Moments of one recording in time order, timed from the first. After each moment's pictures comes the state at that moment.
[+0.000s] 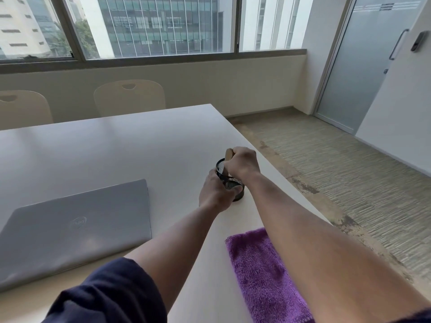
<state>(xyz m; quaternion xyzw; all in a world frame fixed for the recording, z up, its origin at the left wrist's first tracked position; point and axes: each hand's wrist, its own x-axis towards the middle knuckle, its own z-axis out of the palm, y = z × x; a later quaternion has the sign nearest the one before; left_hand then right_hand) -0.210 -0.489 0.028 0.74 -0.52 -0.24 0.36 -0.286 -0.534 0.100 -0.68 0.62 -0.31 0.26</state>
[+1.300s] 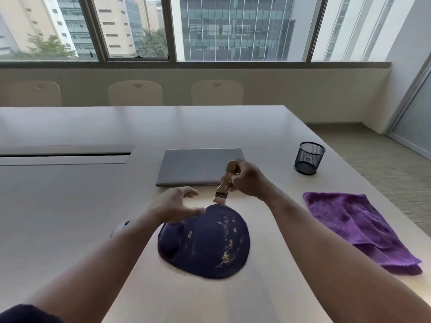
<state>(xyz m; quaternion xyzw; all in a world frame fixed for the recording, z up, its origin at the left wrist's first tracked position) 0.030 -0.116 0.064 0.78 -0.55 -0.20 0.21 -0.156 -0.254 0.106 -0.78 0.34 -0.25 0.46</state>
